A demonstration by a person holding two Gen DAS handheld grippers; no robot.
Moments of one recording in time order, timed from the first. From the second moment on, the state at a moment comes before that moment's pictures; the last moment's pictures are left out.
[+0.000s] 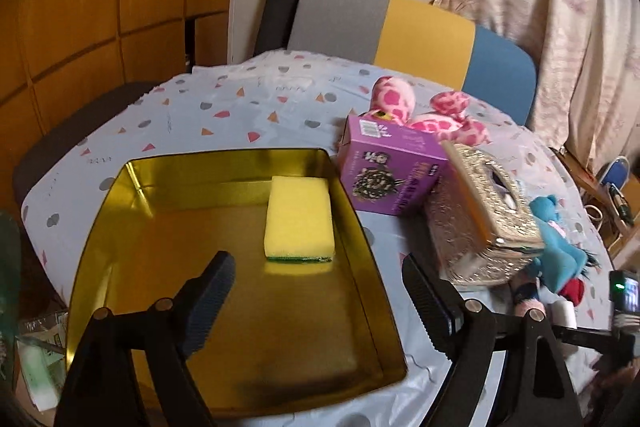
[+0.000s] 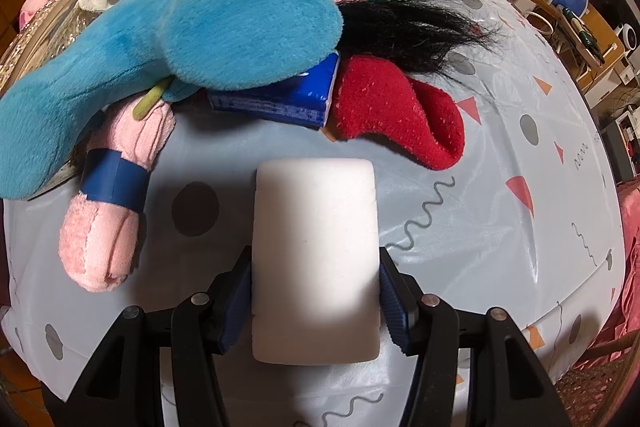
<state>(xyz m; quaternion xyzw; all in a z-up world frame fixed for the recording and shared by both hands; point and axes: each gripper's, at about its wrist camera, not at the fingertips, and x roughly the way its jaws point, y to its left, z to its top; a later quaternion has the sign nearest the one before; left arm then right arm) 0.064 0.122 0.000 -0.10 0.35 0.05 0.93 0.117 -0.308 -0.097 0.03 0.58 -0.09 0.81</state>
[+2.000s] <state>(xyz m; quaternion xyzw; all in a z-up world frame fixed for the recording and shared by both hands) -0.017 0.246 -0.010 -0.19 0.34 0.17 0.91 0.118 0.089 -0.035 -0.09 0.50 0.32 0.80</state>
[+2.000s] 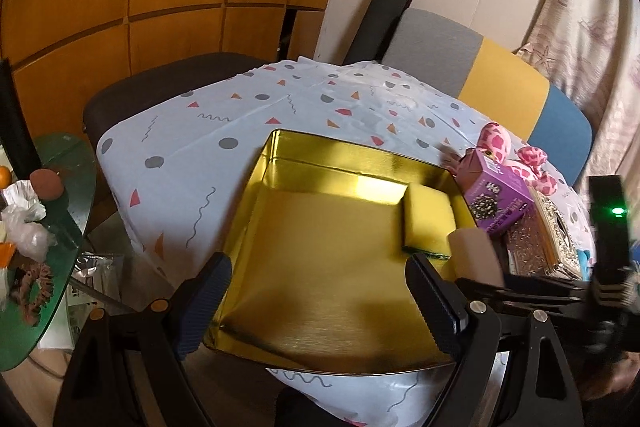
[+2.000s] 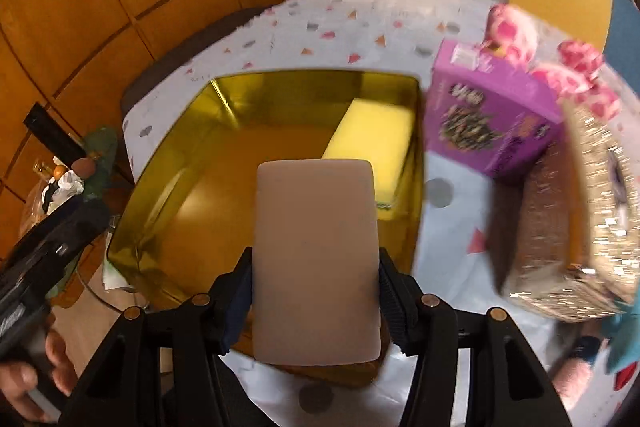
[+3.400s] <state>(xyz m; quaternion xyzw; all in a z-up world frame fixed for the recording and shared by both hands) 0.081 -0.075 -0.038 0.03 0.44 -0.22 0.87 0.084 -0.383 -0.018 0.24 0.33 -0.14 0.90</state>
